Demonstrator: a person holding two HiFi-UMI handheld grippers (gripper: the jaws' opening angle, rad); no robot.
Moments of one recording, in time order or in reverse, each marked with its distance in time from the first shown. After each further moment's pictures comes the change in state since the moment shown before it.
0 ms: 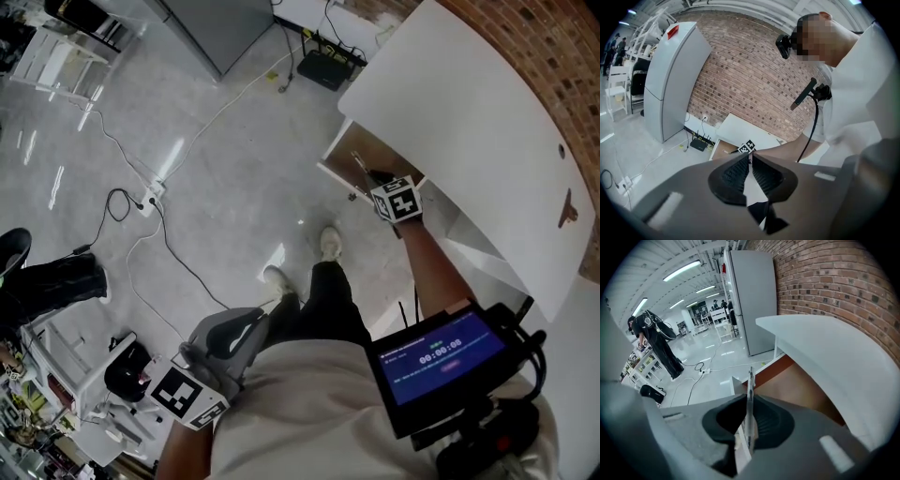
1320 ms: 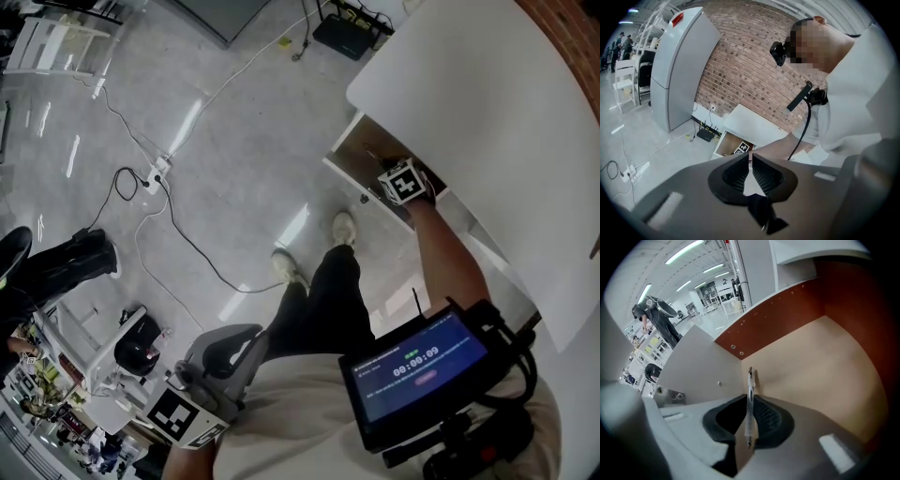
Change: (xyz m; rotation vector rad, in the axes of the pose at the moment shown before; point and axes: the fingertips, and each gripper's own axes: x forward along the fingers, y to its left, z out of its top) left arm 0.086 0.033 -0.013 -0.073 0.117 0.102; right arm 0.153 -0.059 -0.082 -0.101 0.223 0.118
